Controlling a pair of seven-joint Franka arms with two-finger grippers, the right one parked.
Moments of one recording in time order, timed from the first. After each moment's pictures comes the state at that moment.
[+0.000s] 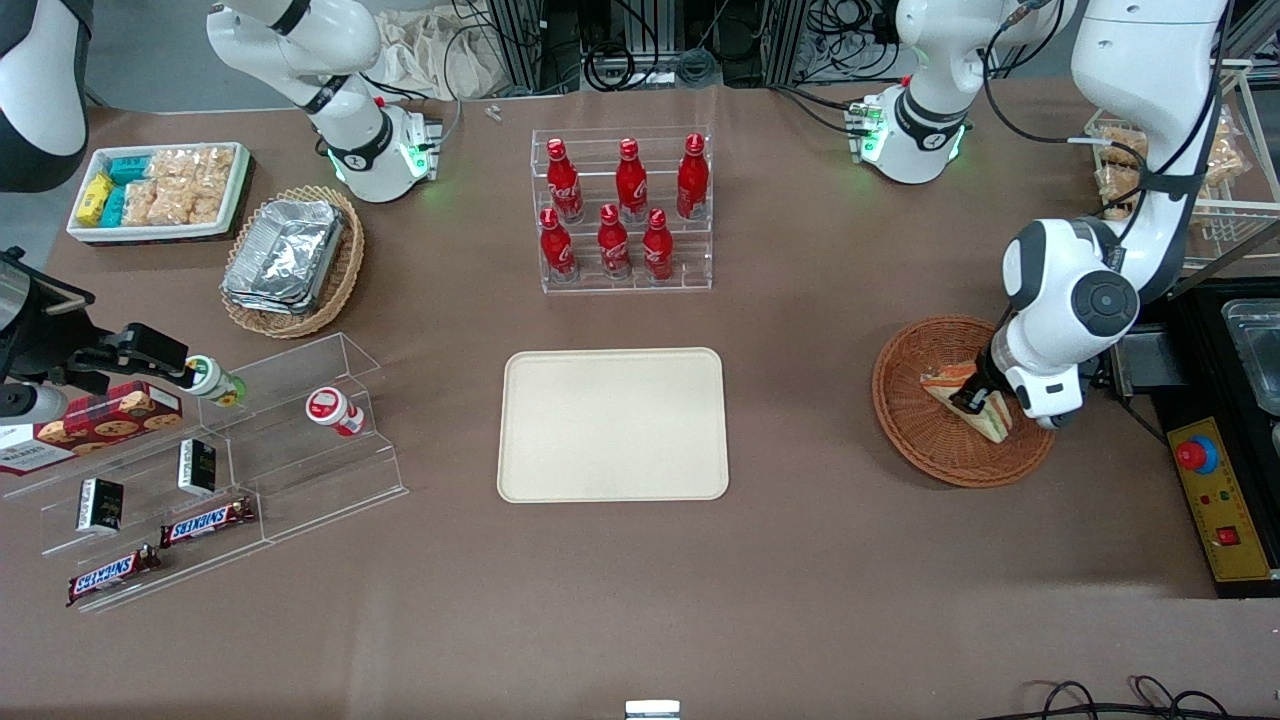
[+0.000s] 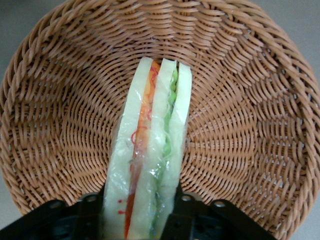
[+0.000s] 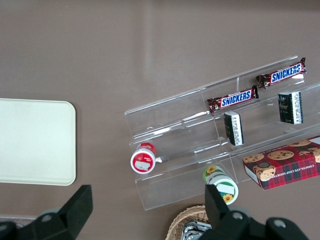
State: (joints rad) arm 0.05 0.25 -0.08 -2.27 0.07 2.46 -1.06
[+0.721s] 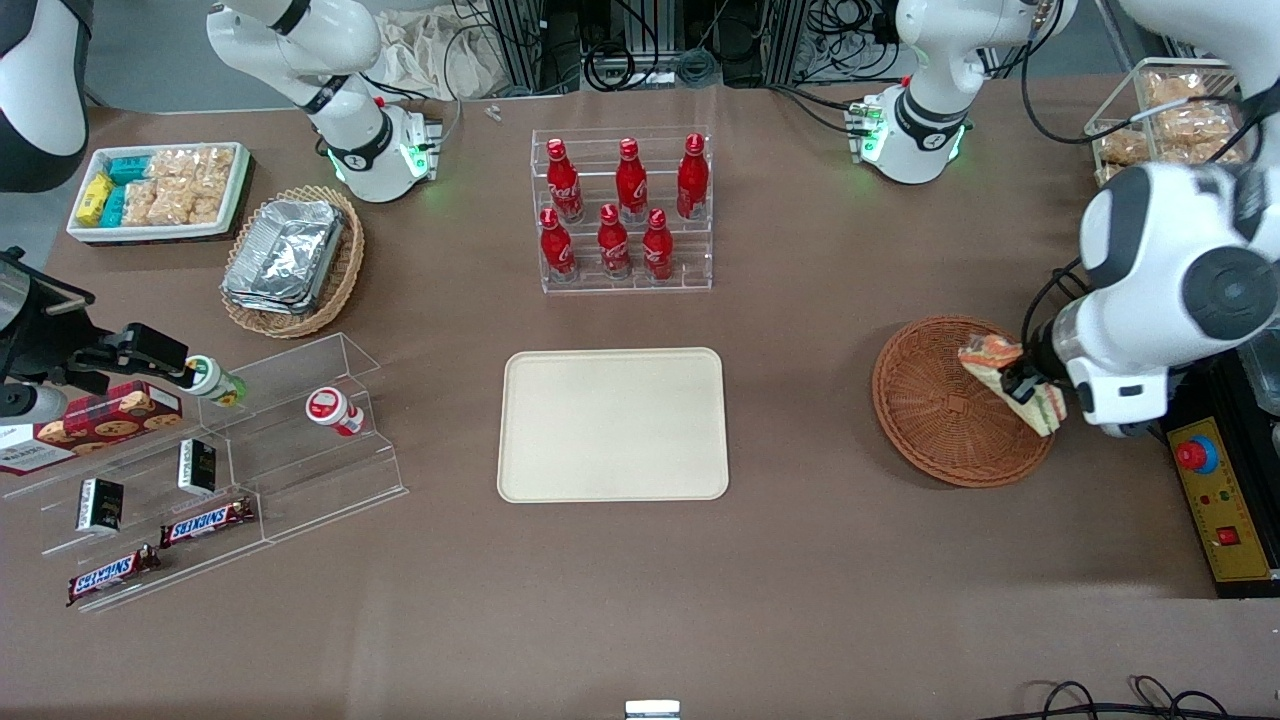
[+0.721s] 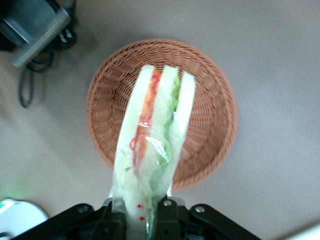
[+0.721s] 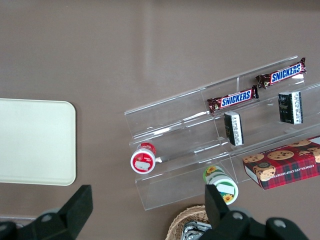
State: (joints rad) arm 0.04 0.18 -0.16 -1.69 0.09 1.66 -0.96
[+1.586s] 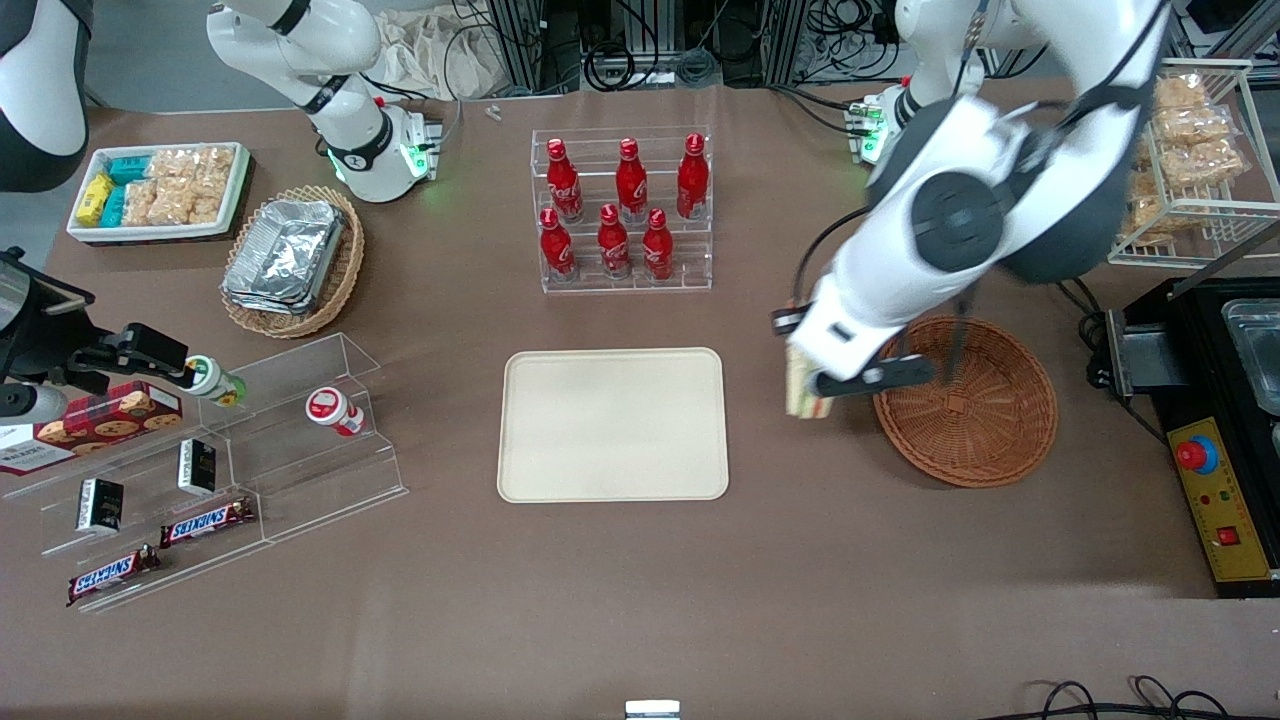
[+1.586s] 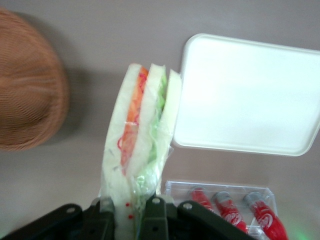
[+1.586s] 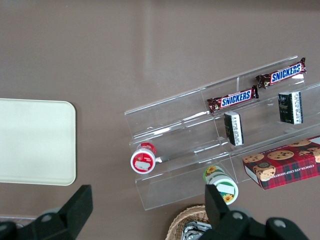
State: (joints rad) arm -0.13 0.41 -0.49 -1.47 0.00 1.74 -0.70
